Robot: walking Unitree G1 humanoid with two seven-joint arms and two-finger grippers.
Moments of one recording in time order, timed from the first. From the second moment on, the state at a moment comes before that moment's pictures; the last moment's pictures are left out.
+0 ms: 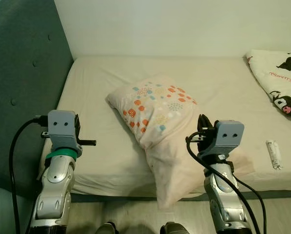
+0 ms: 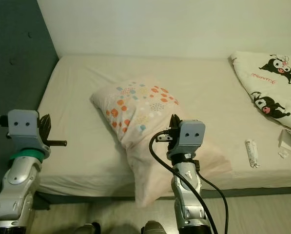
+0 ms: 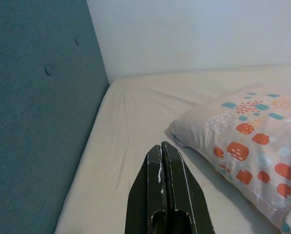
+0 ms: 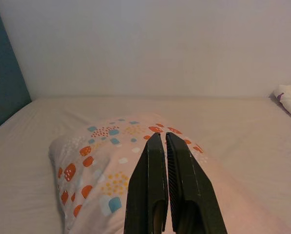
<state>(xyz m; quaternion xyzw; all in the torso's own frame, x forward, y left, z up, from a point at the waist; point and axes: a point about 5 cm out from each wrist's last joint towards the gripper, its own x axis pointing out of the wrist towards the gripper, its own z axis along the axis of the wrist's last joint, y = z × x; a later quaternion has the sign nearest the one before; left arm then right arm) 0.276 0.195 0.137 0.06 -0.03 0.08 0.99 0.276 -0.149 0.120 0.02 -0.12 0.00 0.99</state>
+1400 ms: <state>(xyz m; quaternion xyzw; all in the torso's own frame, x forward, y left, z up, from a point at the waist) 0.277 0.186 0.129 0.06 -0.02 0.07 1.00 0.271 -0.151 0.114 0.02 -0.10 0.00 0.99</state>
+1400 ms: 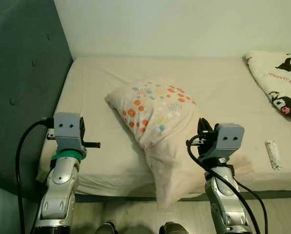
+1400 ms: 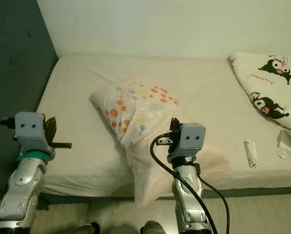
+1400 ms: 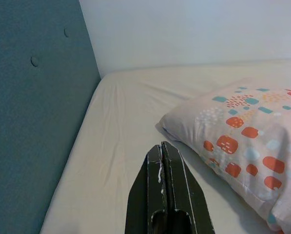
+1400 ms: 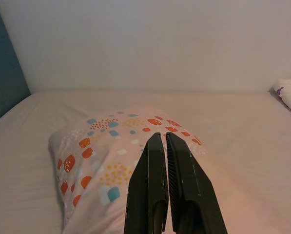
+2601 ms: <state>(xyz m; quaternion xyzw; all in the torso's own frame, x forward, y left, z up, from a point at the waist) 0.276 0.185 0.129 0.06 -0.02 0.07 1.00 0.271 -0.151 0.113 0.02 -0.10 0.00 0.99</state>
